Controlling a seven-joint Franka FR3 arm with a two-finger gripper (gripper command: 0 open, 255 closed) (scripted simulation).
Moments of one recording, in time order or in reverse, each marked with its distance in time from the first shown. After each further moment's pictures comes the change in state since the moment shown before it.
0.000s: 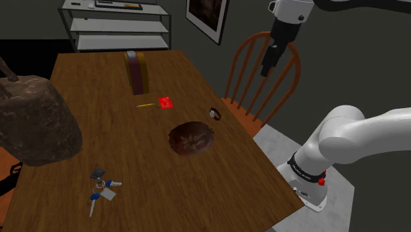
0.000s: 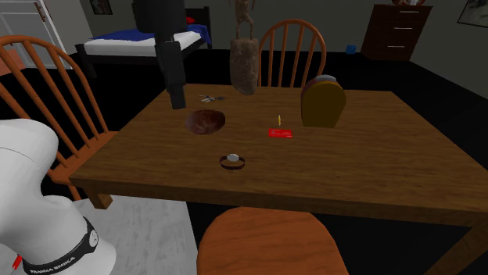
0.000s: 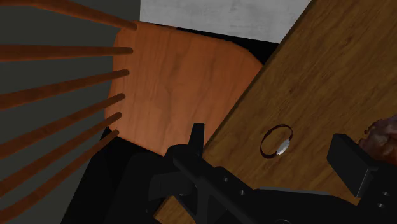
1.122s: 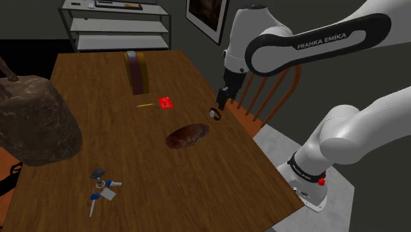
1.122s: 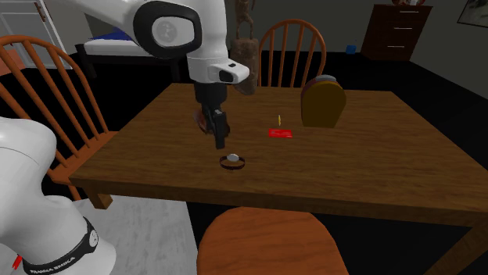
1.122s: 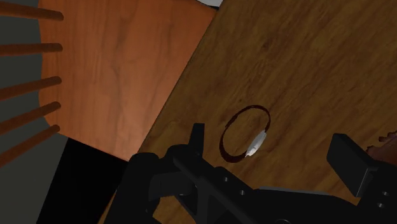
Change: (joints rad) arm 0.038 0.340 0.154 -0.172 0.073 0.520 0.172
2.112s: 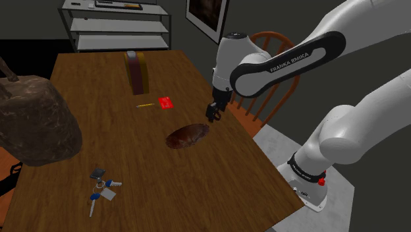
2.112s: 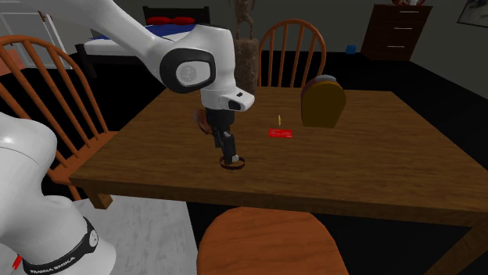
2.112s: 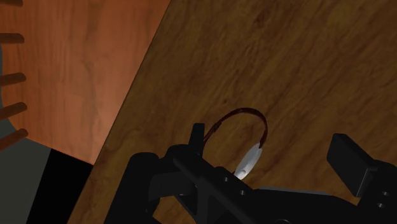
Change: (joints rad) arm -0.008 0.200 0.047 -0.033 -0.024 0.236 0.062
